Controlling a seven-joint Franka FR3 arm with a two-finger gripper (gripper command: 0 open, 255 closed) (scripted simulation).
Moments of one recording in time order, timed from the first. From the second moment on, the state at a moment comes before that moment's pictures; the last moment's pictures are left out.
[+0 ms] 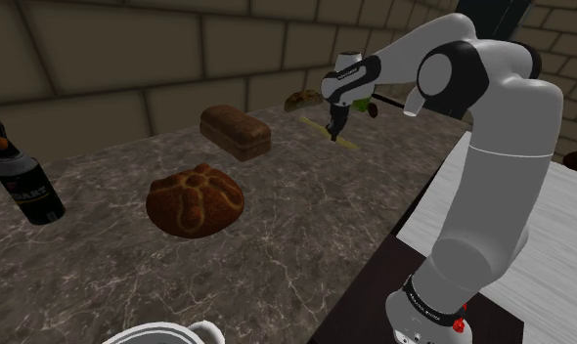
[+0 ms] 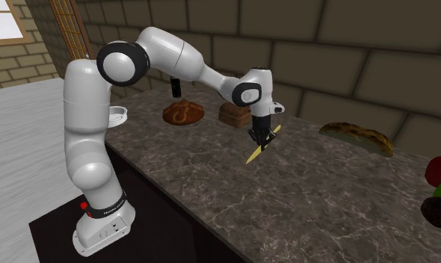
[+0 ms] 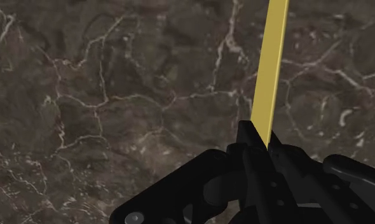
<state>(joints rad) -0.19 0.32 -0.32 -1.83 -0.05 2.20 -0.51</state>
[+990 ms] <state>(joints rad) -0.18 0.26 -0.33 -1.71 -0.06 2.02 -0.52</state>
